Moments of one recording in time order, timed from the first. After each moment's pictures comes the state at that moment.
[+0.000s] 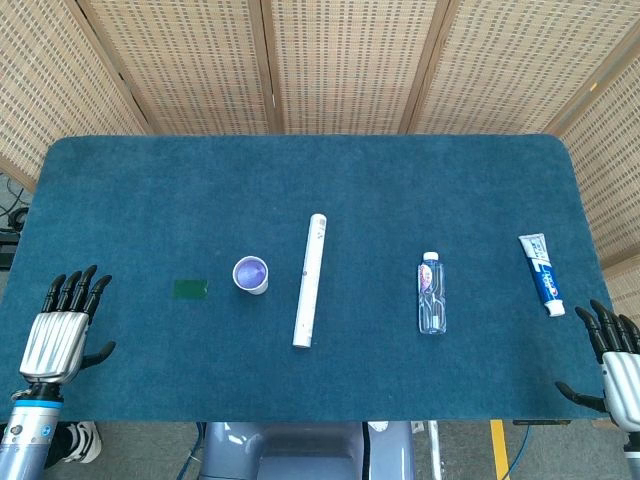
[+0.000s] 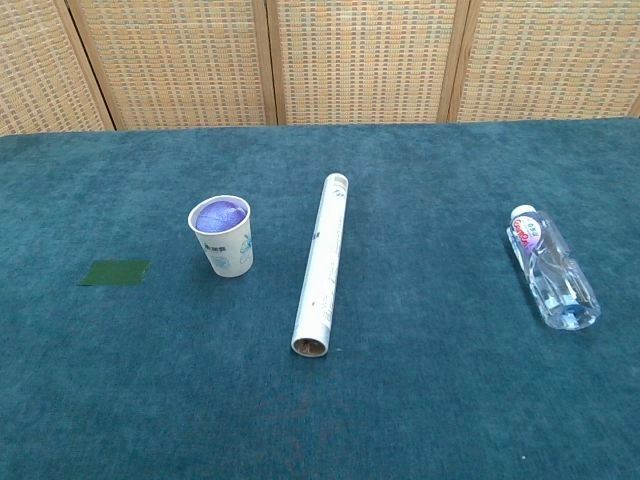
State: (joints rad) left arm -0.17 -1.16 -0.04 -1.93 1.36 1.44 0.53; right arm 0.00 -0.98 0.02 -1.73 -1.50 1.48 0.04
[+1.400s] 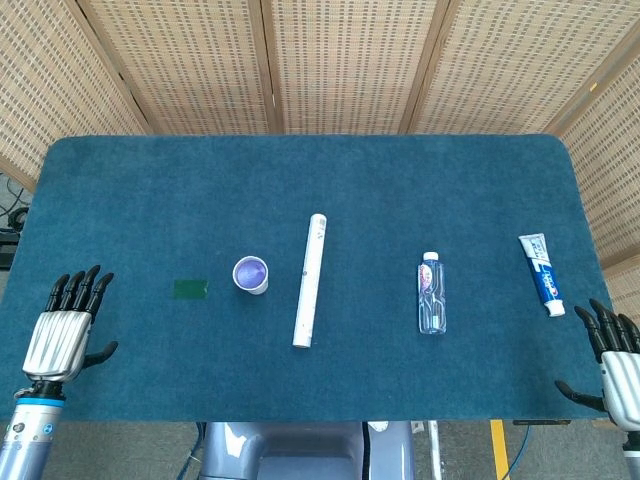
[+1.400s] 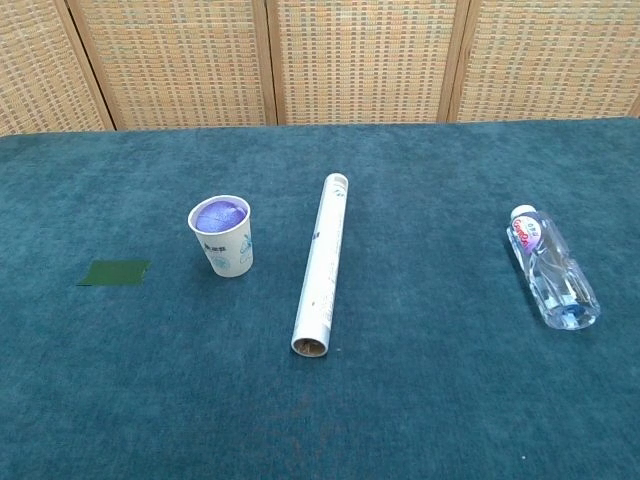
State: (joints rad) left arm -0.18 -1.17 -0.04 -1.92 1.35 1.42 0.51; right arm 0.00 -0.98 0.02 -1.72 -1.50 1.49 0.04
